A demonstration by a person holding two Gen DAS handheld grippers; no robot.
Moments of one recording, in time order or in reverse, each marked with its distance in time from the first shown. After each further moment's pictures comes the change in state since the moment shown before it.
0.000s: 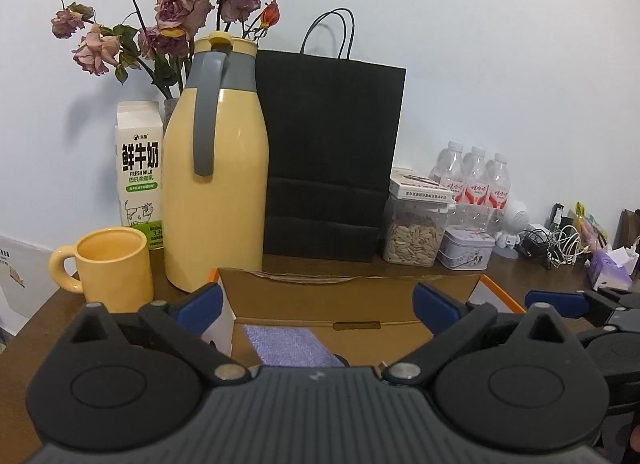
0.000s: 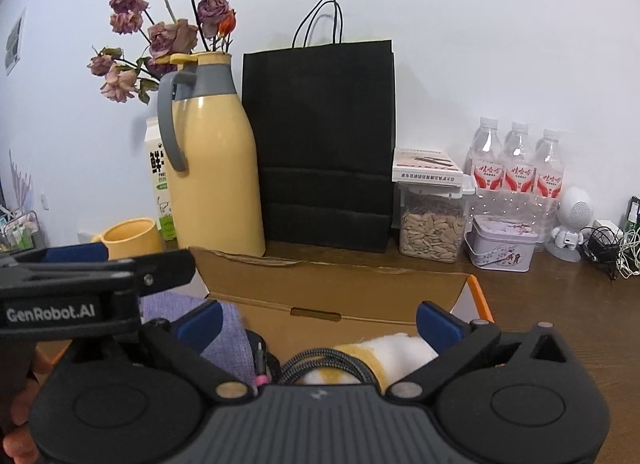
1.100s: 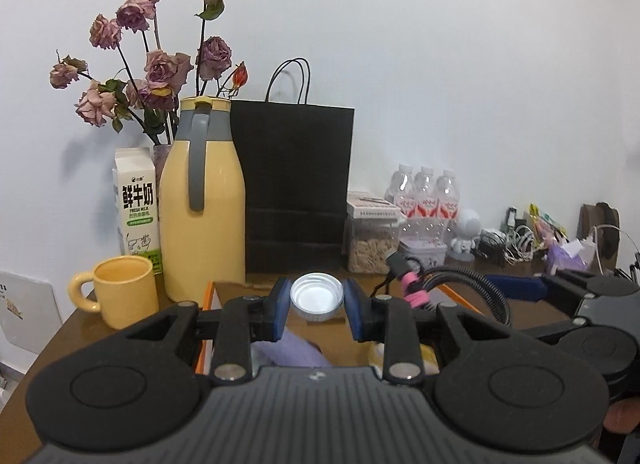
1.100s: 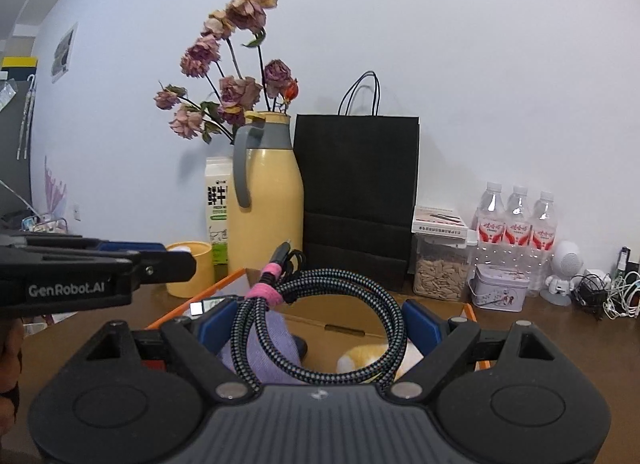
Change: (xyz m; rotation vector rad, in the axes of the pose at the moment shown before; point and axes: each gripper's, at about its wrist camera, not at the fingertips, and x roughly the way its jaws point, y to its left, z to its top) left arm -0.085 -0.010 -0.004 0.071 -0.082 -0.082; right arm -0.084 0.030 -0.015 -0.089 -0.143 0.052
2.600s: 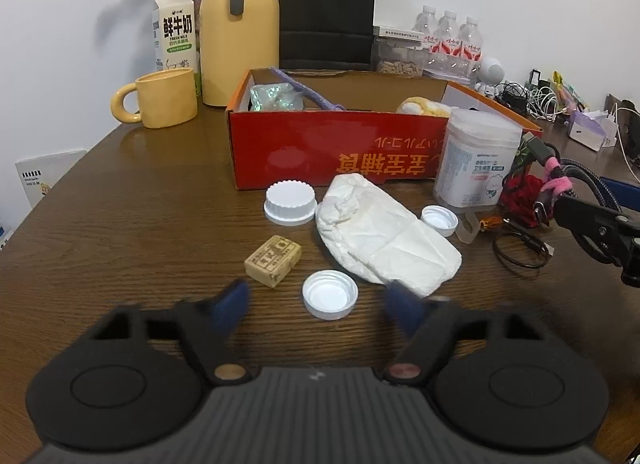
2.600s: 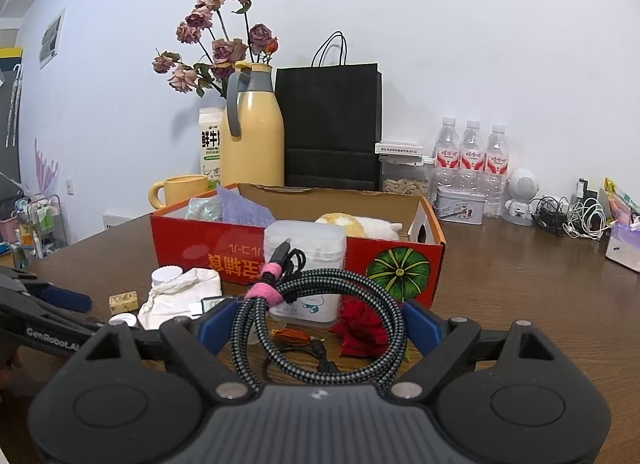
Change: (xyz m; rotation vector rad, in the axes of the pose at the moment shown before) left arm -0.068 0.001 -0.137 0.008 0.381 0.101; right arm -0.109 -0.002 -0.119 0.038 0.057 -0.059
